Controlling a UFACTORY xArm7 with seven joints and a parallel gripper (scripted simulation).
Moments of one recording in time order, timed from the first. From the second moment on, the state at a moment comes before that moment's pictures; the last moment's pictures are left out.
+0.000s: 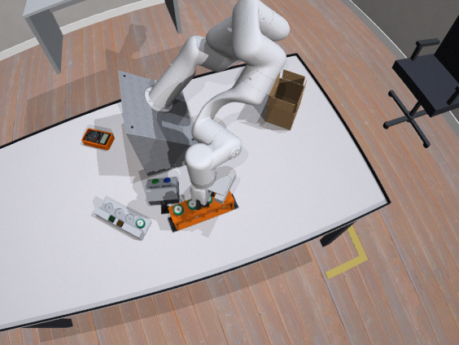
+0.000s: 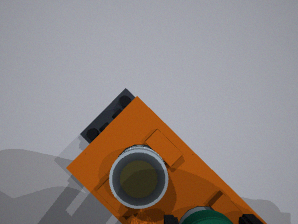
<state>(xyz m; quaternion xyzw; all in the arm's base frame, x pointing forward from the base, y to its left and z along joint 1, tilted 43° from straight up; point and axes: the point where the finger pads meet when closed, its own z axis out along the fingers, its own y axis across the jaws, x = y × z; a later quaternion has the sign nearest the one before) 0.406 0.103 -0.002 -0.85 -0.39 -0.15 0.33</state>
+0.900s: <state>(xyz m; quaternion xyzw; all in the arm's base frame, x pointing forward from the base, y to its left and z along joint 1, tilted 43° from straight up) 0.406 0.103 -0.002 -0.54 -0.76 -0.29 0.21</state>
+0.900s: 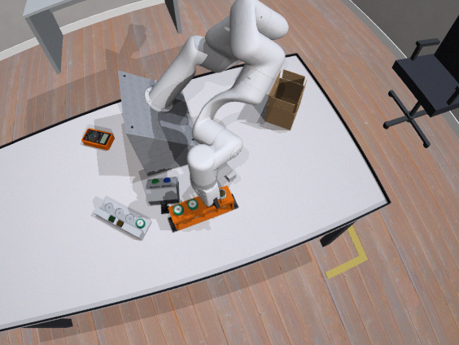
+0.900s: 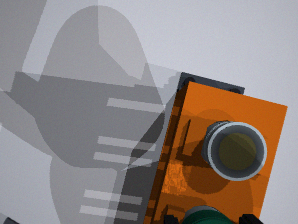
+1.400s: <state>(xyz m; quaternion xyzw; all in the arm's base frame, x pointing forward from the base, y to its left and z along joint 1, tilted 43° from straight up) 0.406 0.103 -0.002 -0.33 -0.87 -0.34 0.13</state>
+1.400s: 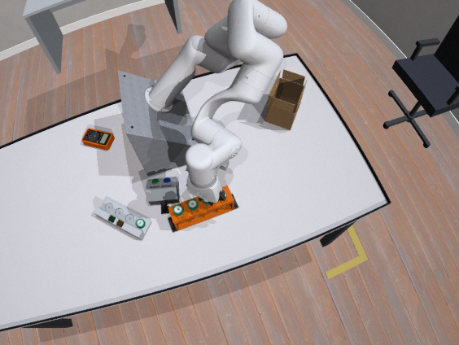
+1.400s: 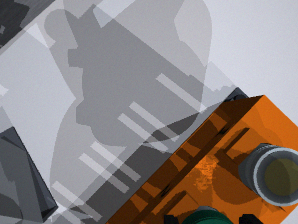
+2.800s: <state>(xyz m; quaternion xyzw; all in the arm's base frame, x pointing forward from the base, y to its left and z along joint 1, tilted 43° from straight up) 0.406 0.103 -0.002 -0.82 -0.44 -0.19 0.32</state>
